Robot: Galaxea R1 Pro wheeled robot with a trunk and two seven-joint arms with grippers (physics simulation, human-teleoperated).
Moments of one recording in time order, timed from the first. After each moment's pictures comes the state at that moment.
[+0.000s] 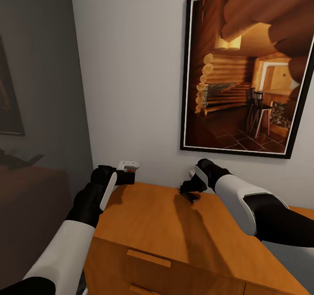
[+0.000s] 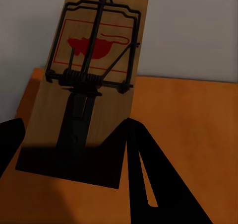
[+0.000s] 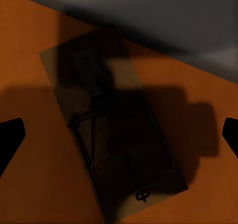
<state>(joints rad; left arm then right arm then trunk) -0.81 -0.11 -0.10 -1.14 0.05 1.03 -0.04 -1.28 0.08 0.08 -0.09 0.00 0.91 0.11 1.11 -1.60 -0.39</state>
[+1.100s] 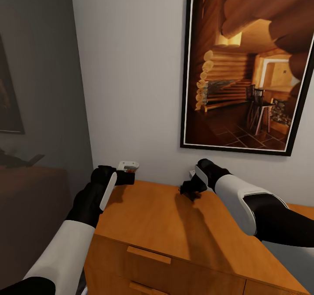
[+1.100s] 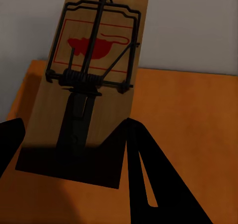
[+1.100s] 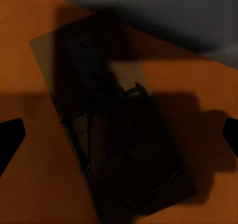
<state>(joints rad) -0.81 -0.11 -0.10 -1.14 0.05 1.03 -0.04 -1.28 0.08 0.08 -0.09 0.00 0.92 0.11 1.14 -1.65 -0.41</state>
